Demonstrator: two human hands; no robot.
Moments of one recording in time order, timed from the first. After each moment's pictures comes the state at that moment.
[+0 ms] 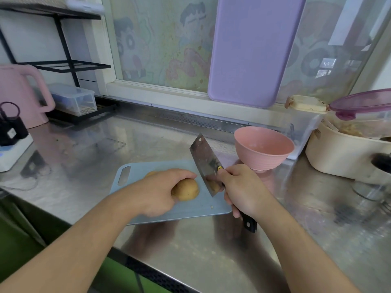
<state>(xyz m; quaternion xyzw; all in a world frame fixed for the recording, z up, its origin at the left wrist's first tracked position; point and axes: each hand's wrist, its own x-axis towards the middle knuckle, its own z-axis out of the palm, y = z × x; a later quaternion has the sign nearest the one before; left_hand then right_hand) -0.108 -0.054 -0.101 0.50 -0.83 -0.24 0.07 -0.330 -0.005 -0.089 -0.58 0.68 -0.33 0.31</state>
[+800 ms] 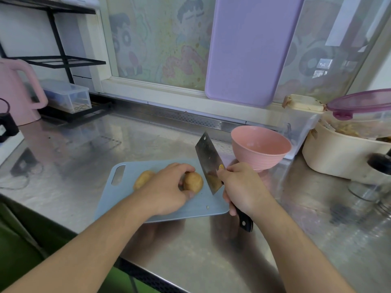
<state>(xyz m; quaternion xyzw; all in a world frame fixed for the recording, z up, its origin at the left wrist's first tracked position) -0.139 -0.058 -0.115 0.53 -0.80 -0.23 0.18 -0.332 -0.008 -0.087 -0.55 0.70 -0.35 0.30</state>
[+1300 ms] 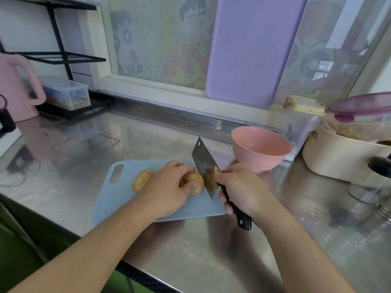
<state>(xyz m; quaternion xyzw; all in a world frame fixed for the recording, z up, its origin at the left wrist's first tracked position) -0.146 -0.063 -0.133 0.52 -0.78 -0.21 0.27 -0.329 -0.002 -0.078 -0.55 0.67 -0.34 0.37</state>
